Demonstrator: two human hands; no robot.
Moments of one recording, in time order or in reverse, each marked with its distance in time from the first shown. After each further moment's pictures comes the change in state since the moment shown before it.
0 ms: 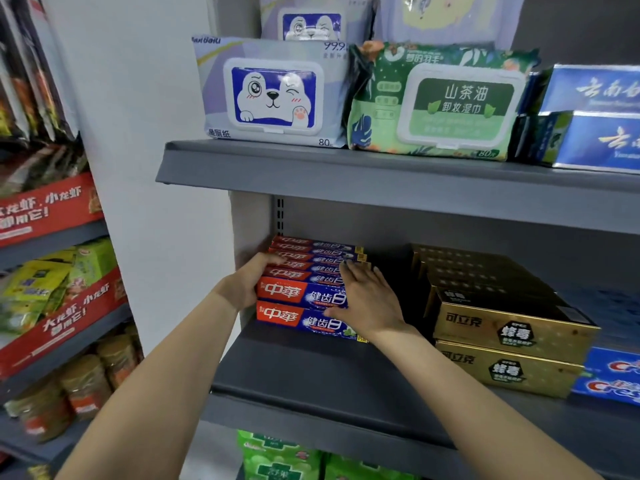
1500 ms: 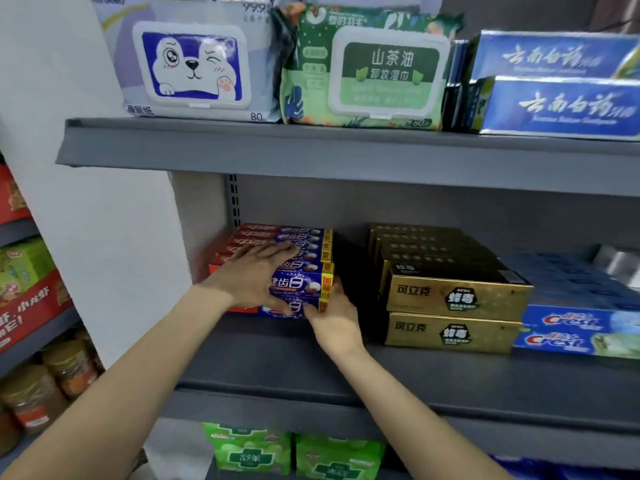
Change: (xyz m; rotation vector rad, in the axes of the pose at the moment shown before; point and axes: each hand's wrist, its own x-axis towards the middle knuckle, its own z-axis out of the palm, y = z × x) left_hand -0.029 -0.010 0.054 1.725 -0.043 0.648; right_hand -0.048 0.000 0.031 0.912 0.134 0.448
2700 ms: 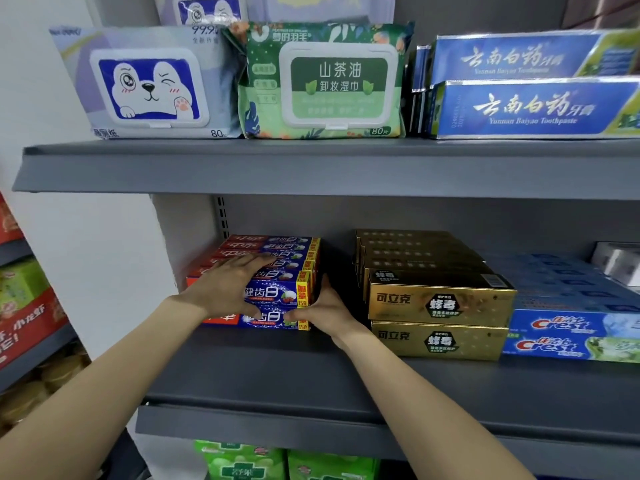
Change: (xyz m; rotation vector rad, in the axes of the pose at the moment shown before) left_hand 0.003 -0.005 -0.001 -0.023 0.046 -0.041; right_hand 0.058 0.022 -0.008 0.258 -0.331 0.113
